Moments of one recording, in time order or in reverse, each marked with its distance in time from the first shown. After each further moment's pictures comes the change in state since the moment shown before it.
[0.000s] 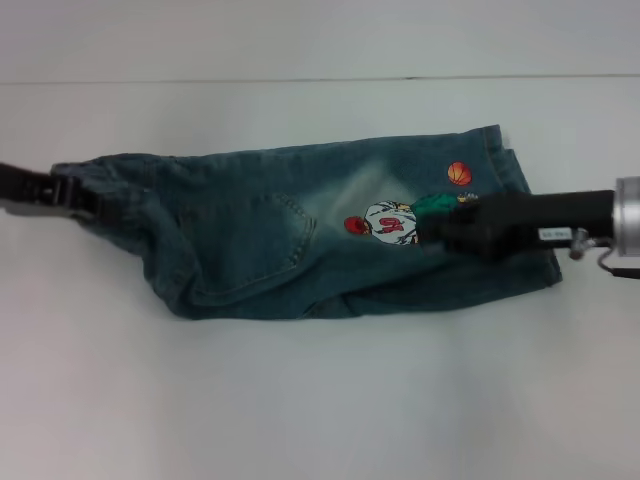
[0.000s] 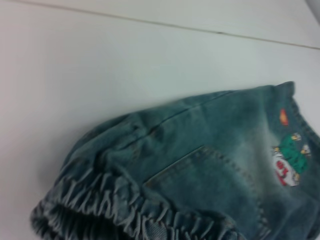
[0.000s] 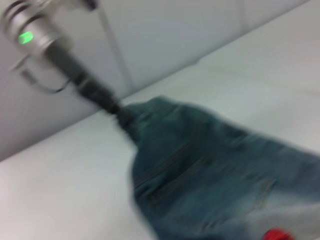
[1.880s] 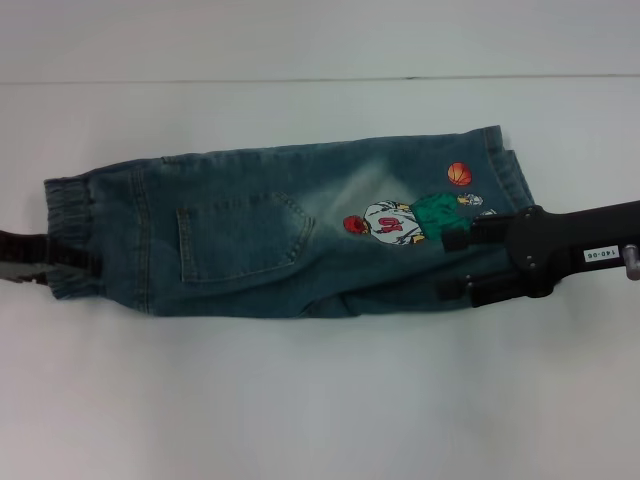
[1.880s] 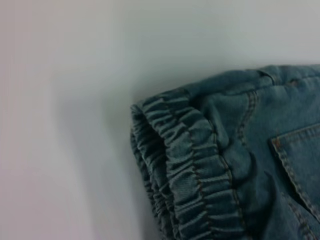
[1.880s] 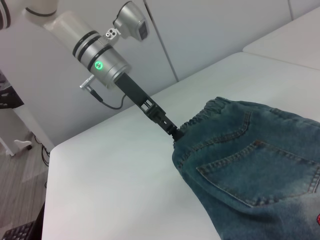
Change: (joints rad) left arm 0.040 -0.019 -0.001 -0.112 0.175 -0.232 -0.078; right arm 0.011 -0.065 -0.006 -0.005 -0.039 -0.206 0.020
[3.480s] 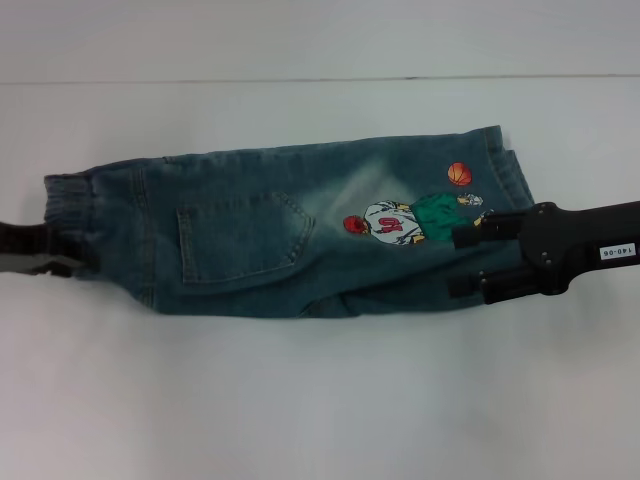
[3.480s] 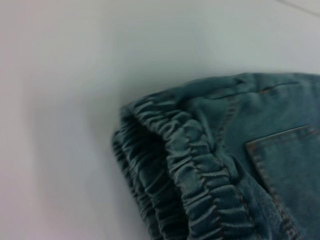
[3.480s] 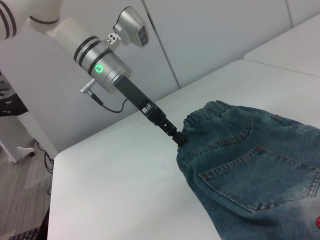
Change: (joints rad) left arm 0.011 0.002 0.001 0.039 -0.052 0.058 -0.024; right arm -0.011 -0.009 0.030 -0.011 0.000 -0.037 0.000
